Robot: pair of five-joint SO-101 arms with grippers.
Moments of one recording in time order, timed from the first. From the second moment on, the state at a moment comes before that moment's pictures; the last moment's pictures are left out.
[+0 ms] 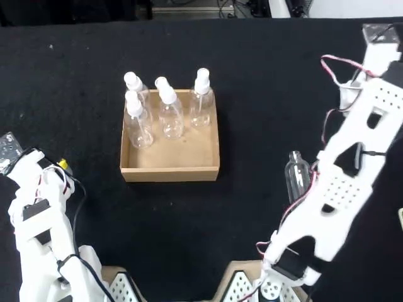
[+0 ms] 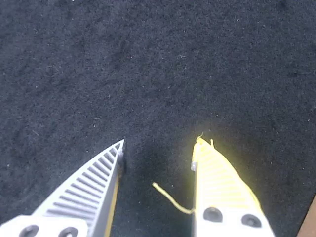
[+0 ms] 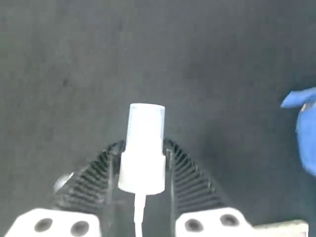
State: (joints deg) left arm -36.0 -45.1 78.4 19.6 6.8; right arm 29.8 40.2 -60.0 99.4 25.4
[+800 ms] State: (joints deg) left arm -36.0 -45.1 78.4 19.6 6.8; right arm 4.5 -39.9 52.4 61.7 21.0
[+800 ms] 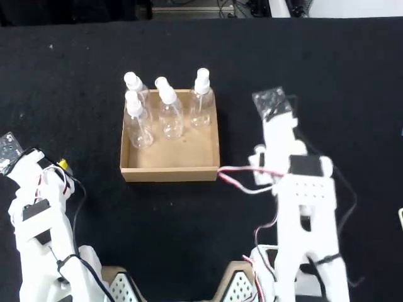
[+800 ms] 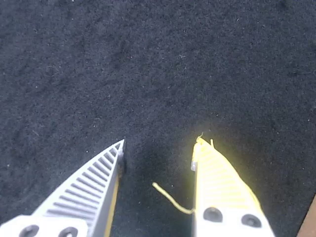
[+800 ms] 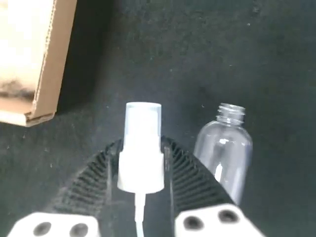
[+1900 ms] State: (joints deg) left arm -36.0 -45.1 78.4 19.6 6.8; right arm 21.5 -21.1 32.2 79.9 35.6
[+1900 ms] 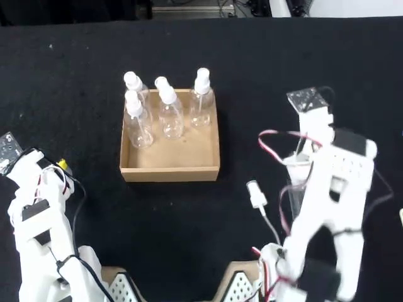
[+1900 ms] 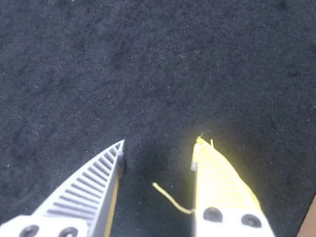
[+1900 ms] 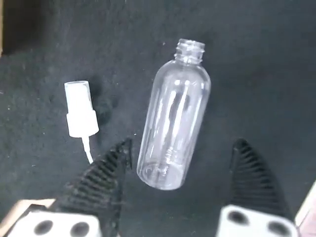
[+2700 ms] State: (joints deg) left arm -36.0 -45.1 78.4 19.6 6.8; right arm 21.8 2.4 26.7 69.9 38.2
